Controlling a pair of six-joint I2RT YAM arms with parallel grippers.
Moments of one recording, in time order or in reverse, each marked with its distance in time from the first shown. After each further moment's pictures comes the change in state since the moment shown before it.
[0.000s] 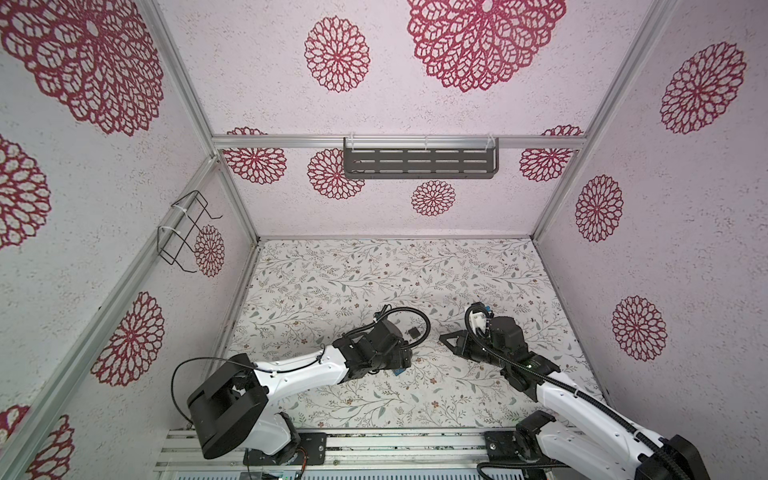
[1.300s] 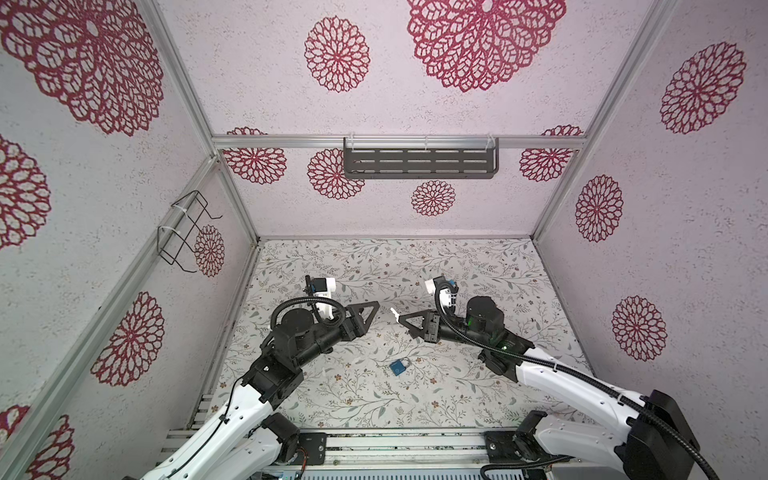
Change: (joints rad) left arm 0.332 -0.691 -0.127 0.167 0.270 0.063; right arm 0.227 0.199 0.257 0.306 -0.122 -0.018
